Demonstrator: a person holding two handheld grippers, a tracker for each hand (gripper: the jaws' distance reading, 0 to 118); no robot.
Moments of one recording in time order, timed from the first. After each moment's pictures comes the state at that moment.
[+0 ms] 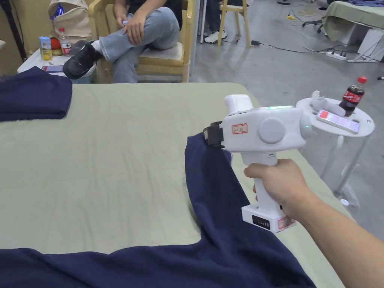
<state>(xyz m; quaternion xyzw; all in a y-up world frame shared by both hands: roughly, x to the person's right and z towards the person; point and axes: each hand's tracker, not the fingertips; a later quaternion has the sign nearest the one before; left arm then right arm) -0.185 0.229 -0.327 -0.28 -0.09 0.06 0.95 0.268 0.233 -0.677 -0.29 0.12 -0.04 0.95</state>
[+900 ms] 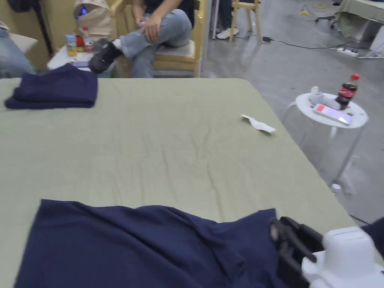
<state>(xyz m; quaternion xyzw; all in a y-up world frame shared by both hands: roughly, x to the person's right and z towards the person) -0.206 0.236 -0.282 -0.27 -0.06 0.08 0.96 0.222 0.244 -0.301 -0.17 0.02 -0.04 0.98</state>
